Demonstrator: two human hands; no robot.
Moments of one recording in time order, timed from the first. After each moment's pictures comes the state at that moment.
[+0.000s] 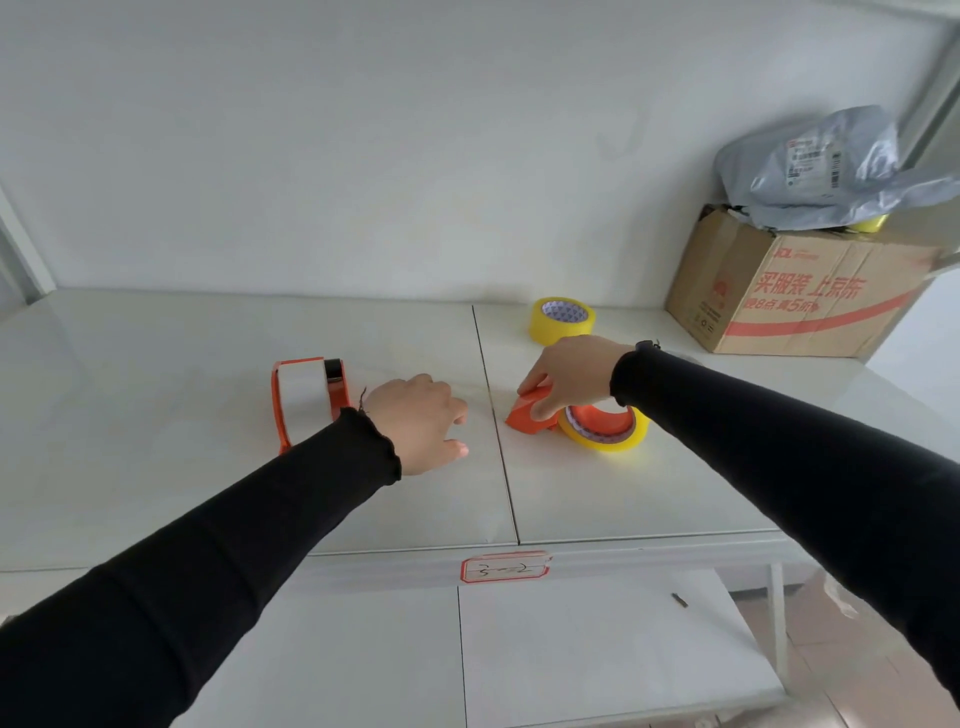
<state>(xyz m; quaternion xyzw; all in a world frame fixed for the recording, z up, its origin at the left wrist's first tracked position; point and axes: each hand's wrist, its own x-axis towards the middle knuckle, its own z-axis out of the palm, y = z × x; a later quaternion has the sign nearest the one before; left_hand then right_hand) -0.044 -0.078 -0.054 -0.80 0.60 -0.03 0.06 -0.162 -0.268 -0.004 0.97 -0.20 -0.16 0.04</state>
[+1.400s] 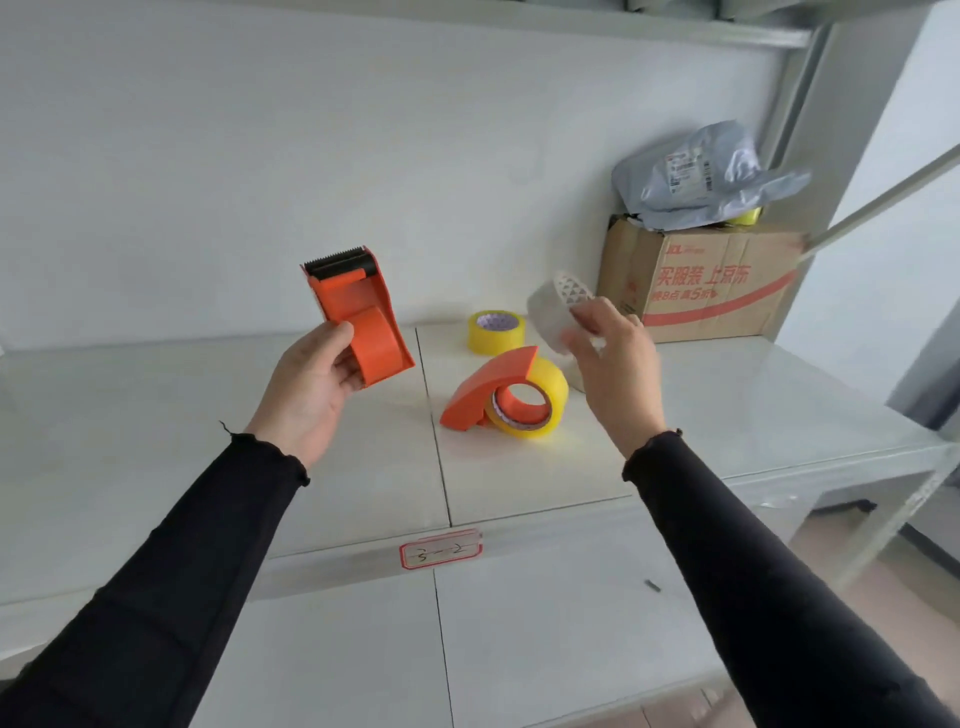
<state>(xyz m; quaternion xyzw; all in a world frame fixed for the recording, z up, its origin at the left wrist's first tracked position) -0.074 -0.057 -0.011 -0.52 0.30 0.25 -0.76 -0.292 -0.251 -0.014 0.79 -0.31 0.49 -0.18</state>
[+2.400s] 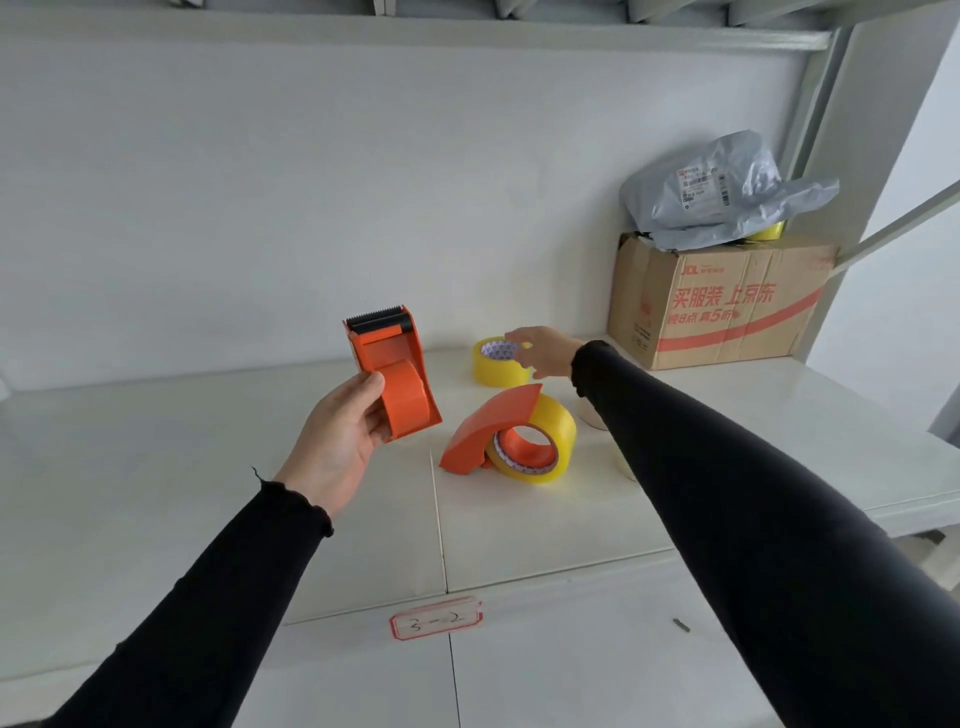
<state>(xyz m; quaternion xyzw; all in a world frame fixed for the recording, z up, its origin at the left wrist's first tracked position) -0.081 -0.101 -0.023 -0.52 0.29 0.29 -0.74 -0.174 -0.377 0.000 0.88 -0.32 0.08 -0.35</state>
